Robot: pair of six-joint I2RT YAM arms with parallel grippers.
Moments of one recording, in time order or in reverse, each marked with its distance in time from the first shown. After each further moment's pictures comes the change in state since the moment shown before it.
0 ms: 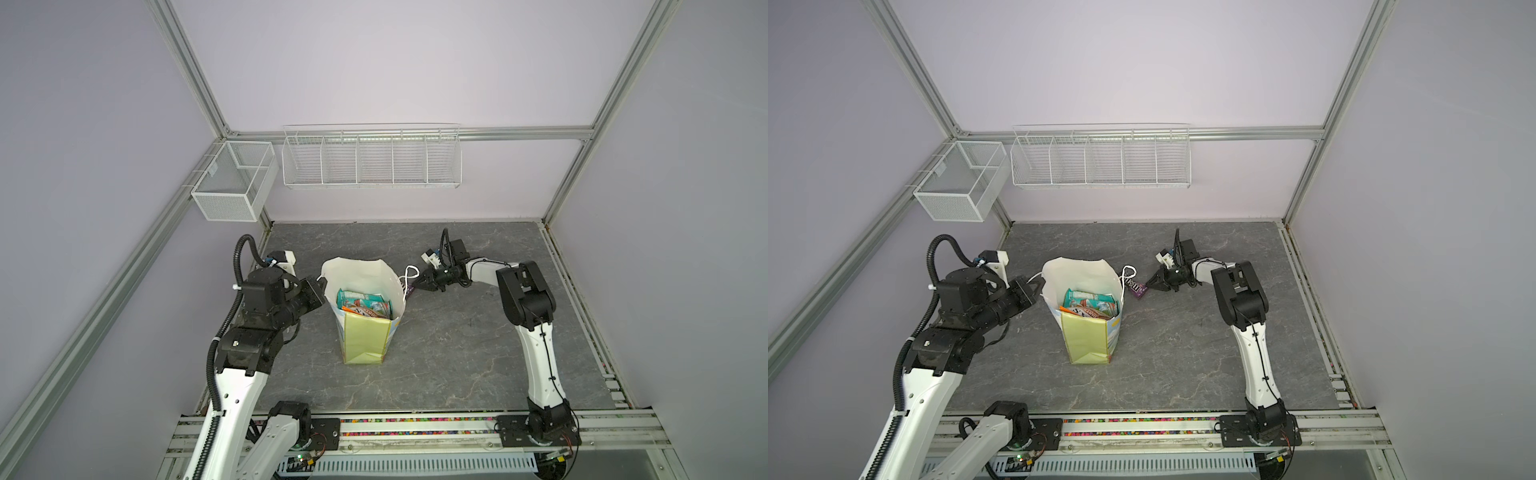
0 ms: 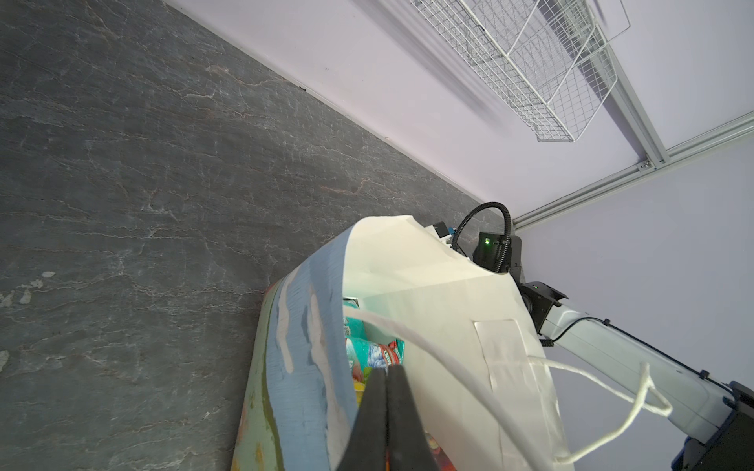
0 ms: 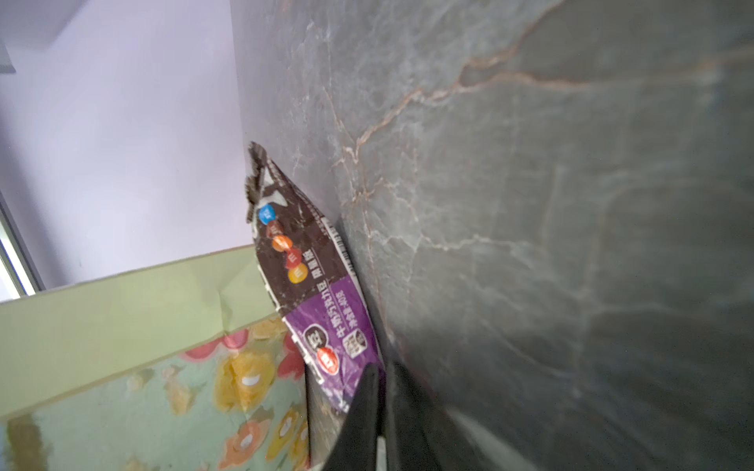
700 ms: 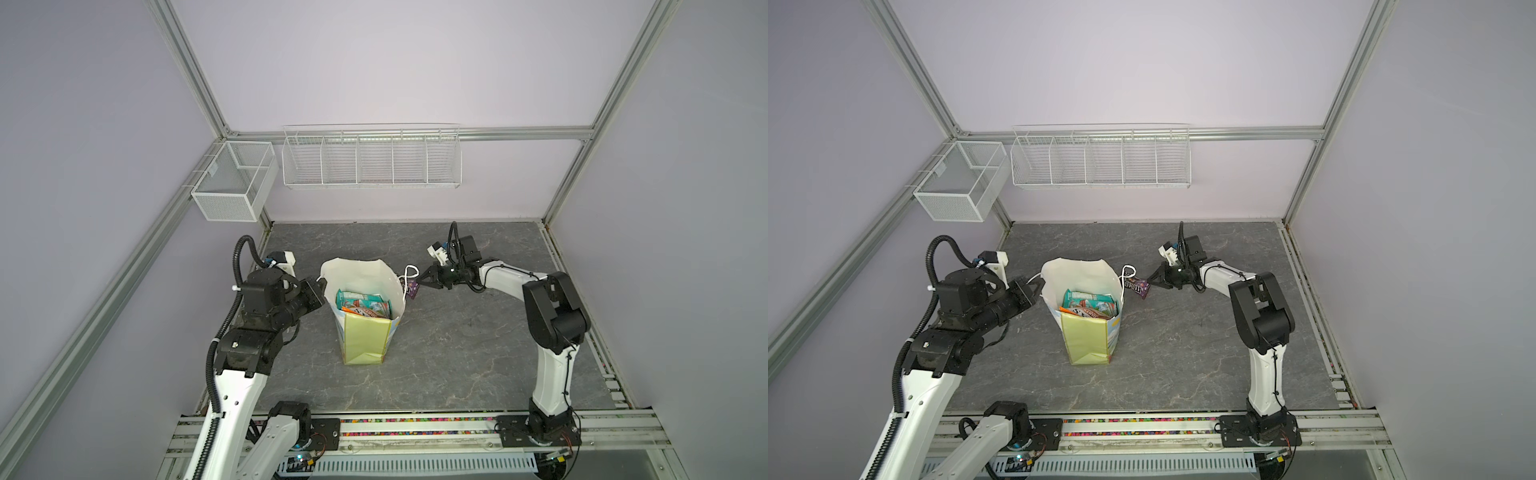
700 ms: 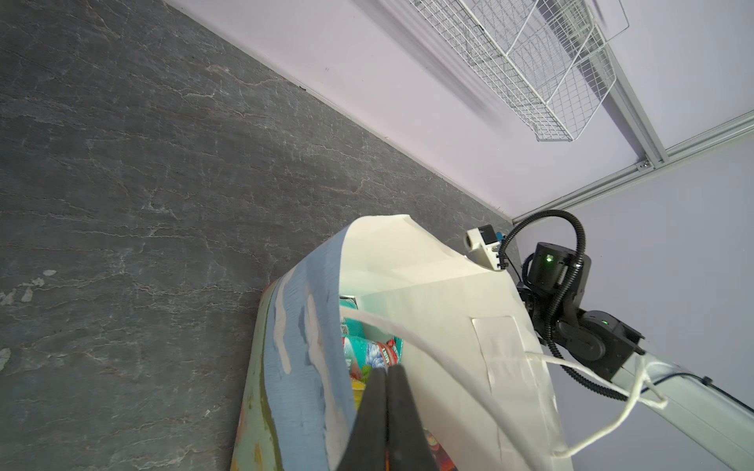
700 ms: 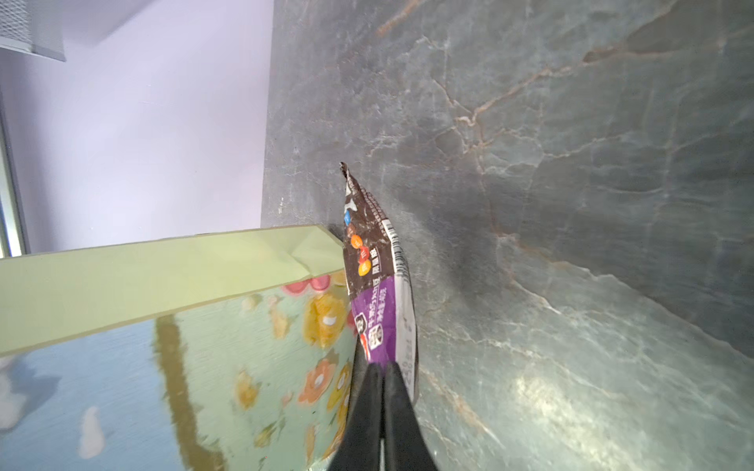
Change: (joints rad) left arm 0.000 -0.008 0.000 -0.006 0.000 0.000; right arm 0.035 -0.361 -0.233 0.045 0.129 0.043
